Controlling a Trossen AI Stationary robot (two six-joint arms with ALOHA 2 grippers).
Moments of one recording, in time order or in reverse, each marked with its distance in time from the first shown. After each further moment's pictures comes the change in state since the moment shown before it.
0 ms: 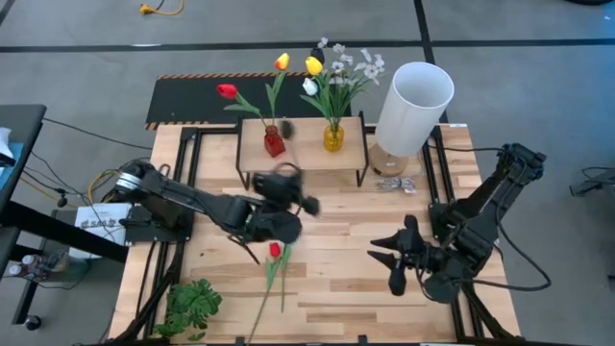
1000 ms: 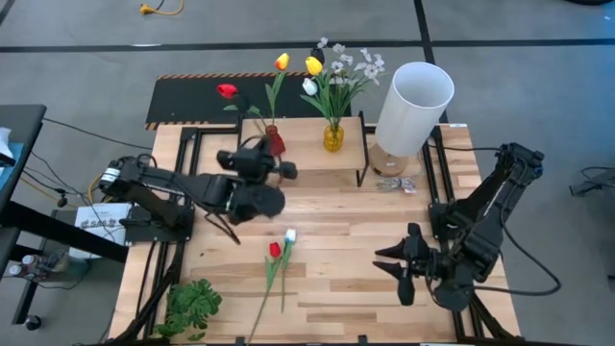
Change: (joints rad) left arm 0.080 -0.142 0.000 -0.130 -0.280 0.105; right arm 0.069 0.001 0.000 0.003 -0.020 0.063
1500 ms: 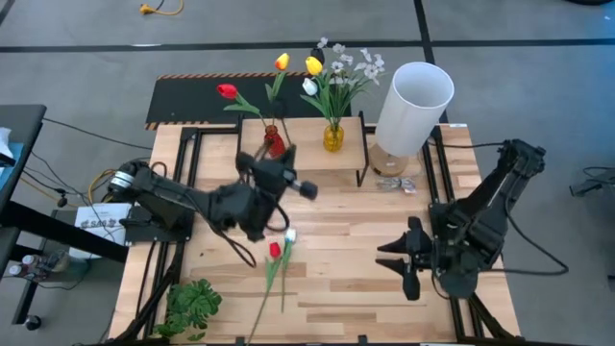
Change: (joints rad) left arm -0.091 0.094 0.001 1.043 0.130 1.052; right arm -0.025 -0.076 0.000 0.005 -0.078 -0.107
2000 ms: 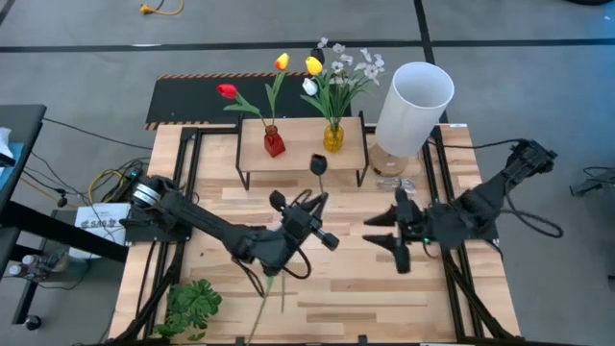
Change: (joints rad) left arm -0.113 0.215 0.008 0.032 0.118 -0.194; right arm -0.269 -0.116 0.000 0.222 -0.220 -0.392
